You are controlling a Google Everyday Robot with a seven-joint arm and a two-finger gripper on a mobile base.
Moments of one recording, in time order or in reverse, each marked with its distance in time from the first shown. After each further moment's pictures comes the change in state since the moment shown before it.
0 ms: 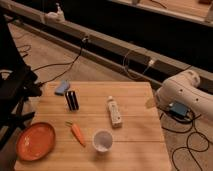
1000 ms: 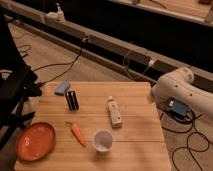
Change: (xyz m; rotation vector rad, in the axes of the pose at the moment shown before) arm -0.039 0.037 0.021 -0.085 -0.017 -0.055
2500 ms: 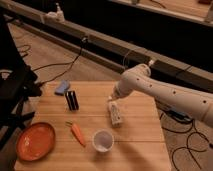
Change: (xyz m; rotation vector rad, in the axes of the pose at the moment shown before) arm -0.089 0.175 0.042 -0.226 -0.060 -0.284
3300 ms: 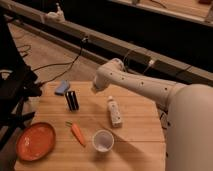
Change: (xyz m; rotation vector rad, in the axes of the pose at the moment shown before) arm -0.100 0.046 0.063 -0.026 -0.058 -0.176
